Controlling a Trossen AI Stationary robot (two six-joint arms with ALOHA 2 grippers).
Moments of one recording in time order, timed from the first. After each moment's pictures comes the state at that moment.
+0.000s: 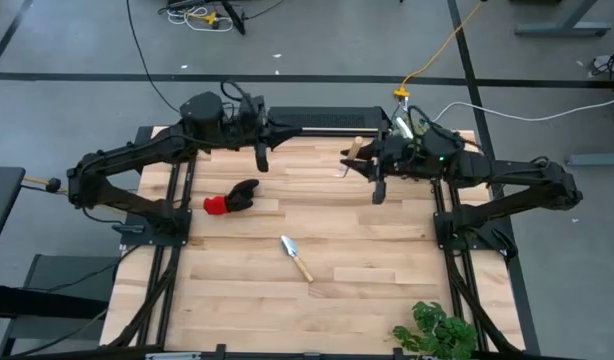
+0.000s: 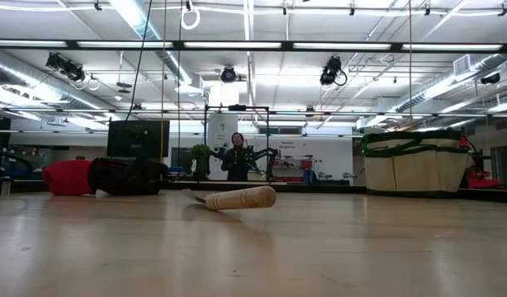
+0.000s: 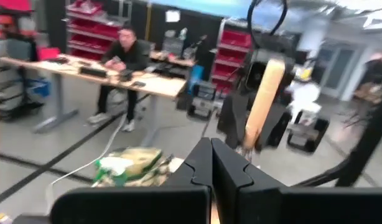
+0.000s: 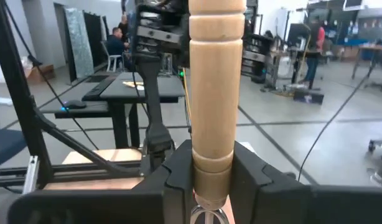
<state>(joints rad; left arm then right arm) 0.28 1.27 1.34 -0.03 0.12 -0.19 -0.08 1.10 1.12 -0.02 0.02 -0.02</state>
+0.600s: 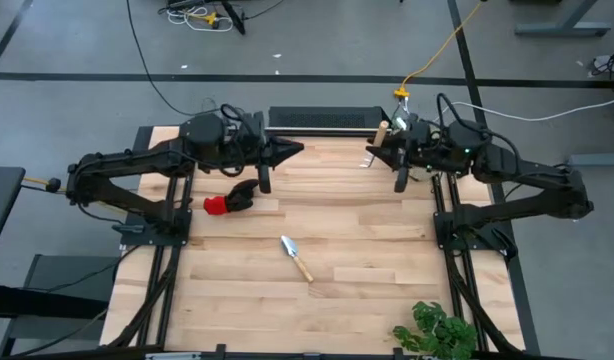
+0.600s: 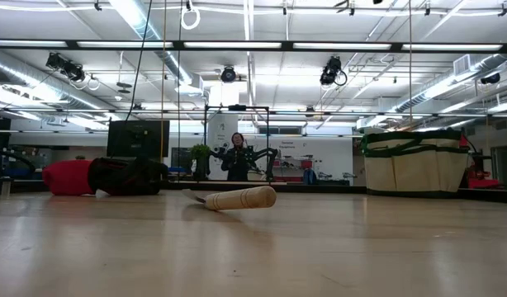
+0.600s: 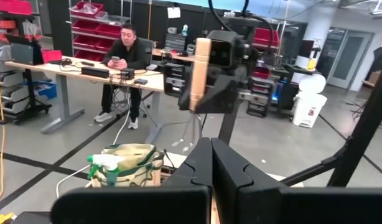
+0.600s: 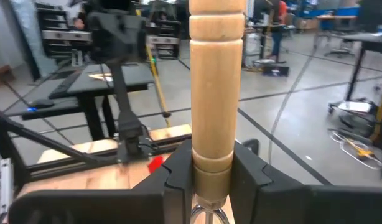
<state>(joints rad) 0.10 1.25 1.34 -0.06 -0.08 -0.15 -0.16 0.94 1.12 -0.26 0.09 0.06</state>
